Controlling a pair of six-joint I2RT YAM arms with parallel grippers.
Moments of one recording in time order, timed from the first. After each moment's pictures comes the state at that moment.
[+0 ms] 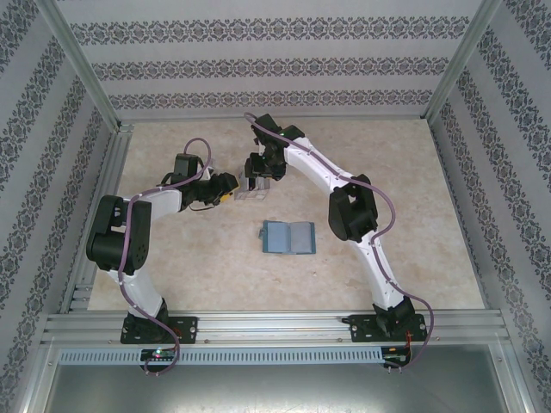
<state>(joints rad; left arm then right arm) -0.13 1.79 0.97 0.04 0.66 -0.78 0.58 2.44 2.29 -1.01 -0.21 0.52</state>
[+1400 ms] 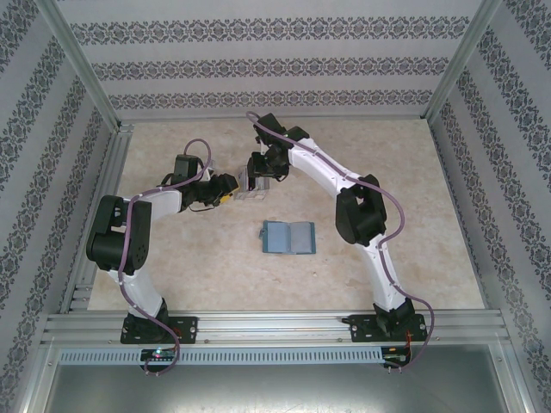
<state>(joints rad) -0.13 1.79 0.96 0.04 0.66 -0.79 0.59 2.32 2.15 -0.94 -0.20 0.52</state>
